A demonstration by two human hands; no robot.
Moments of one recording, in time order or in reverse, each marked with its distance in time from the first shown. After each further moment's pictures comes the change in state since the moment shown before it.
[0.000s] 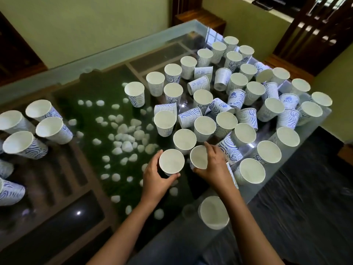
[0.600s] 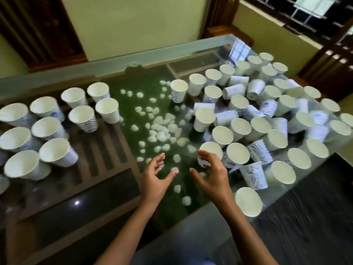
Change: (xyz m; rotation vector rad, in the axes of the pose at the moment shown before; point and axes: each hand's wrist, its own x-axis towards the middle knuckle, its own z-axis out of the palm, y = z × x) left_hand -0.047 -0.038 -0.106 -0.266 0.140 -0.107; right_hand -0.076 -0.106 0.046 0.373 0.078 -0.230
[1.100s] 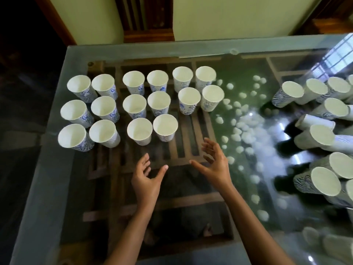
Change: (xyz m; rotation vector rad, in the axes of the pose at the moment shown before) left_hand -0.012 -0.069 -0.230 -0.017 0.608 -0.237; right_hand 0.014 -0.094 0.220 0.198 -0.431 0.071
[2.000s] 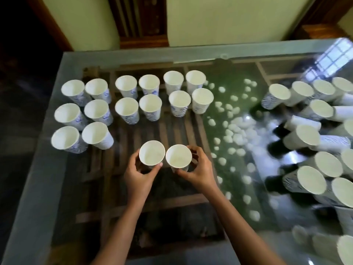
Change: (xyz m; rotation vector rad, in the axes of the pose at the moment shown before) left_hand 0.010 0.007 -0.001 0.020 0.012 0.099; right_hand -0.007 -0.003 0.016 0.000 -0.054 -0.037
